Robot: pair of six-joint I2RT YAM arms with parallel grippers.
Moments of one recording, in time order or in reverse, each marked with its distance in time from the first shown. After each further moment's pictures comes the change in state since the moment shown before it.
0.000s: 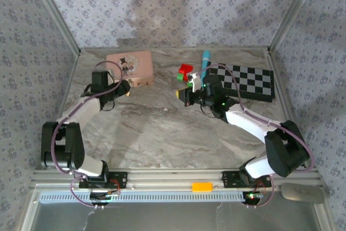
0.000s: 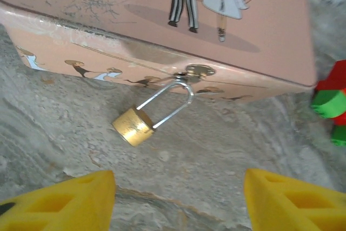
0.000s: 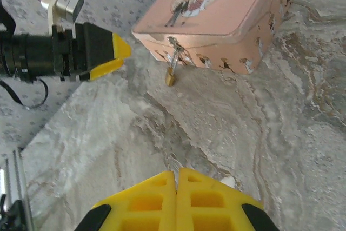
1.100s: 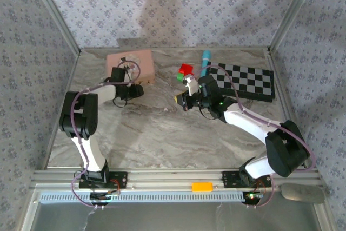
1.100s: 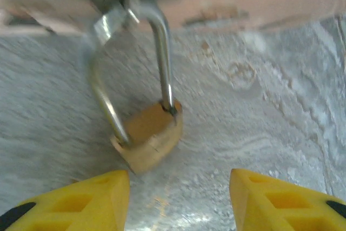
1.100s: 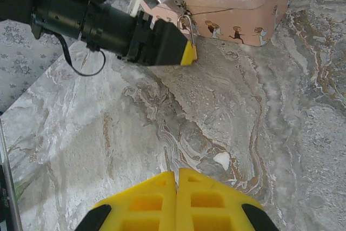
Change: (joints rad) left arm -0.108 0.378 0.189 -0.054 0.114 0.056; right arm 0.044 0.004 0.037 -0.129 0.017 -0.109
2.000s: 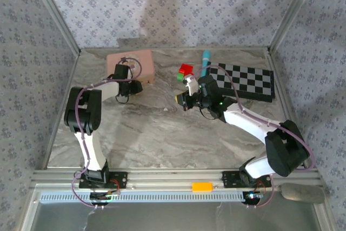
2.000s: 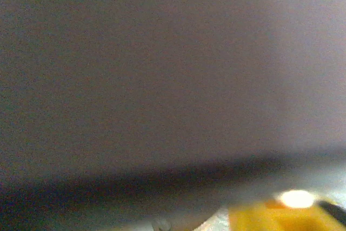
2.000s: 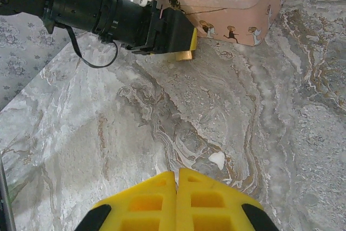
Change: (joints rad) left arm -0.011 0.091 0.103 0.026 -0.161 -0.051; right arm 0.000 0.002 0.000 0.000 0.018 0.000
